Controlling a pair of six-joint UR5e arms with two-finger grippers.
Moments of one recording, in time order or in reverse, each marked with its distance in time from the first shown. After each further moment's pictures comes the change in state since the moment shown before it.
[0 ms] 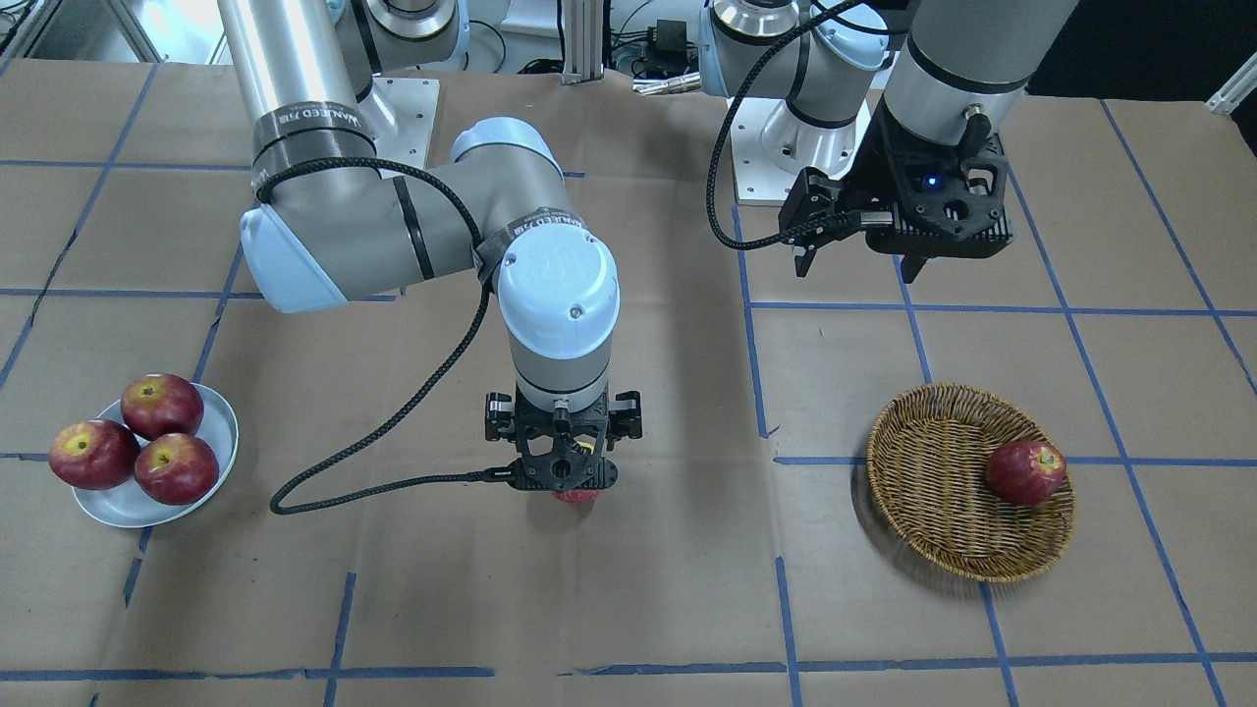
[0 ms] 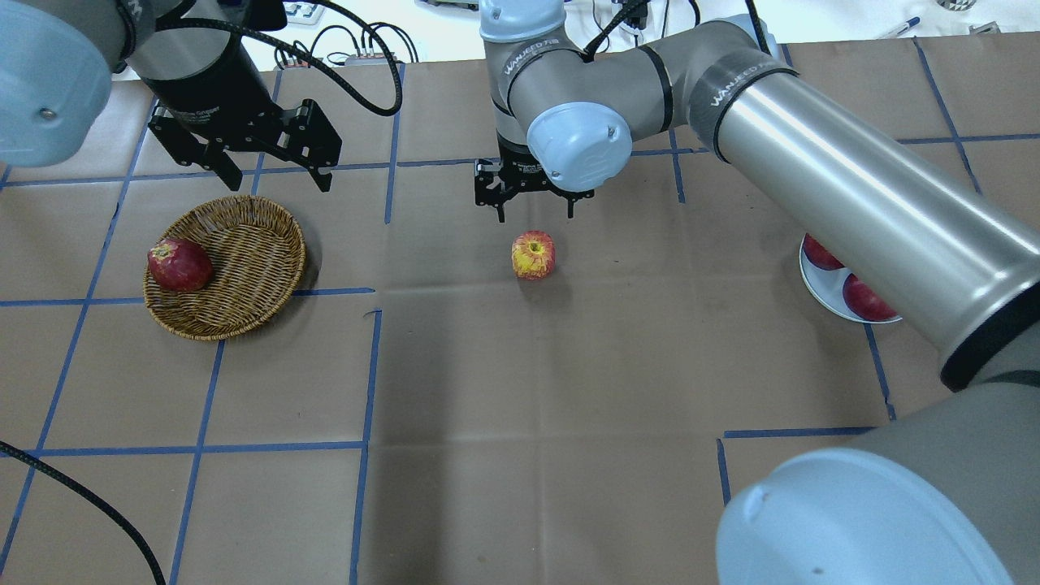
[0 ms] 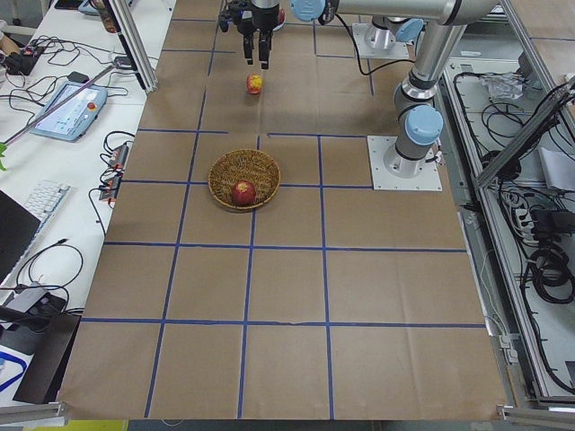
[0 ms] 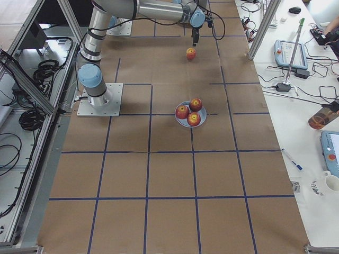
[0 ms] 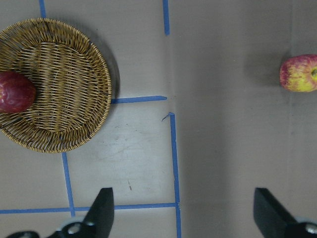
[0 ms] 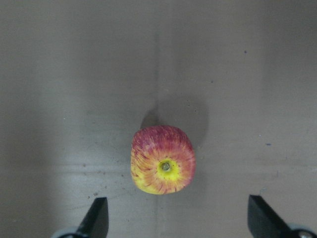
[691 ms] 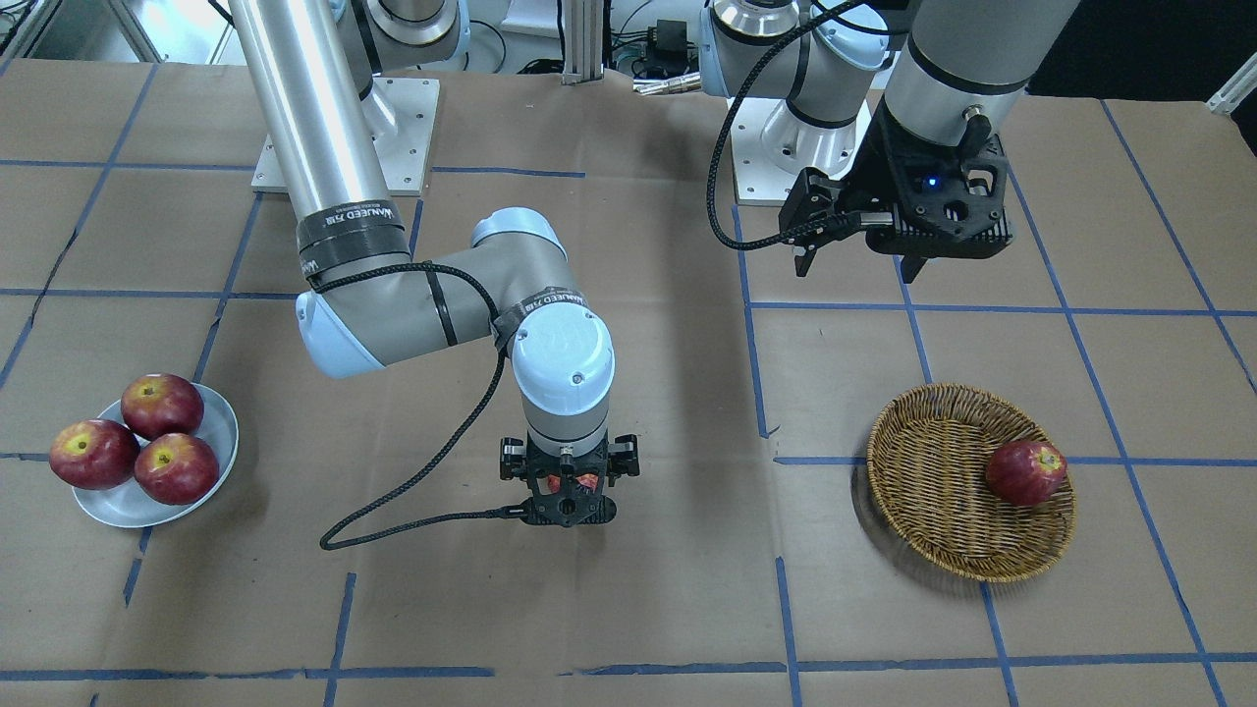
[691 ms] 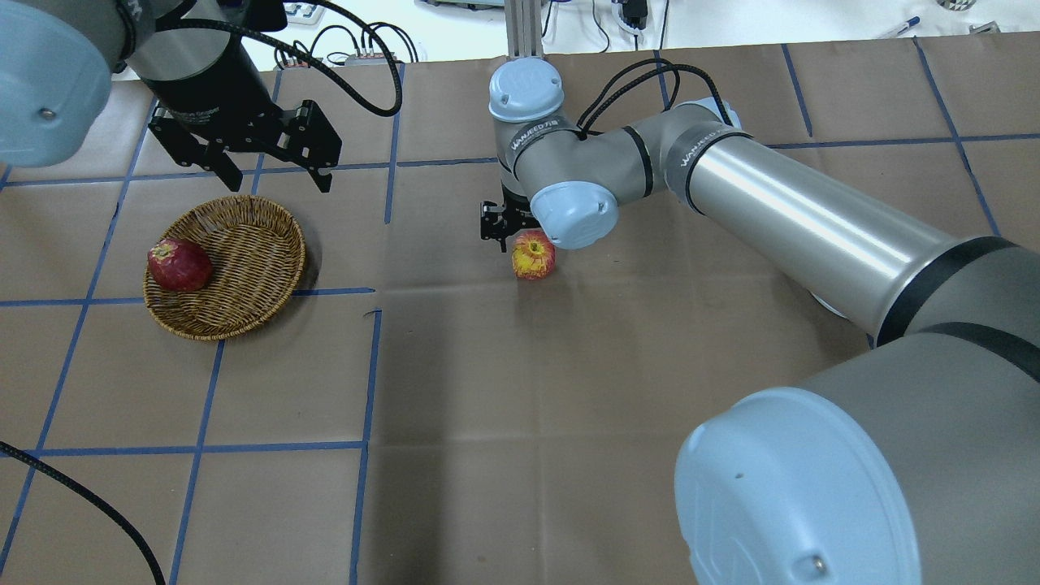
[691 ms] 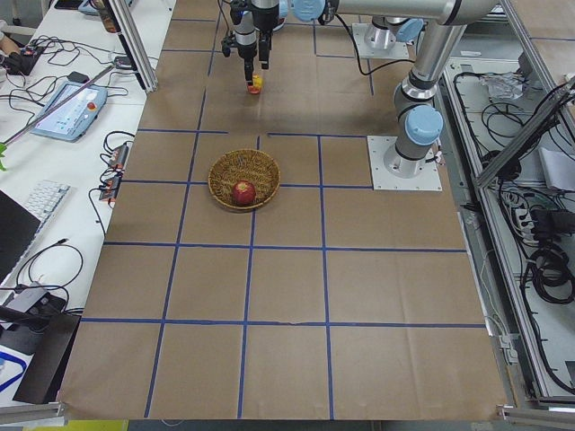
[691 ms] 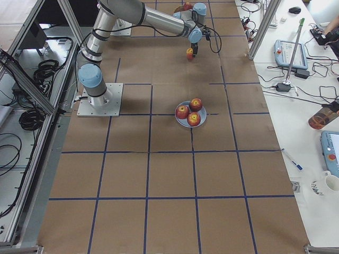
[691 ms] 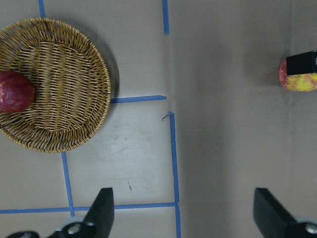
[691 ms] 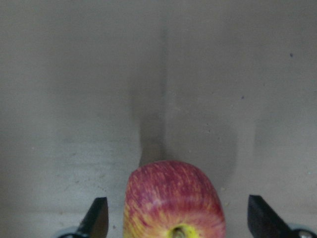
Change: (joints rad) left arm 0.001 0.000 -0.001 -0.002 -0.001 0.001; right arm 0.002 0.094 0.127 -0.269 0.005 0.001
